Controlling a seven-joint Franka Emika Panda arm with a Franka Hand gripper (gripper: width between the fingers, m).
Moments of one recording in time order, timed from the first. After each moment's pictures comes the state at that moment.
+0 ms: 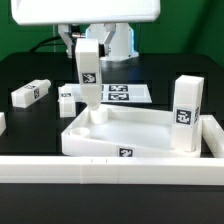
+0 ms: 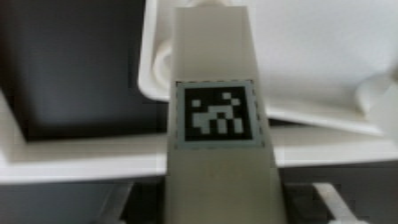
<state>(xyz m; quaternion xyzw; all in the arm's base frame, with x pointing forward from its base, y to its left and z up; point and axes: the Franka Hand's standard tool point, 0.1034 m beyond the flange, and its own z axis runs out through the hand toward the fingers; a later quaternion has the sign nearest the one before) 0.571 -0.068 0.146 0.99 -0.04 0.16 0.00</state>
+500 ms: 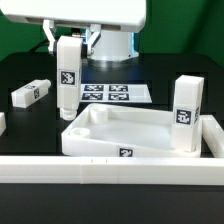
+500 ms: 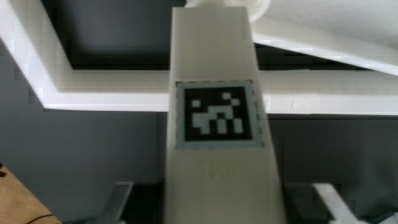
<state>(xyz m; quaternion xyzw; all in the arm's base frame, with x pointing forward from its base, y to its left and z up) 0.574 -0.086 0.148 0.97 -0.03 0.24 0.05</state>
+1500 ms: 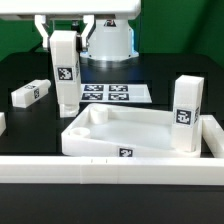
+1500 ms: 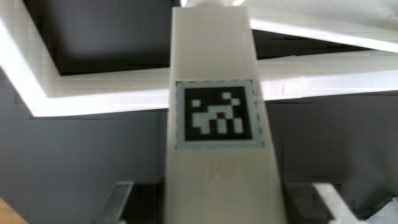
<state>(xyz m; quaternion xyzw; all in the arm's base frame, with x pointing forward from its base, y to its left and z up) 0.586 -0.090 0.157 0.97 -0.06 0.22 0.01</state>
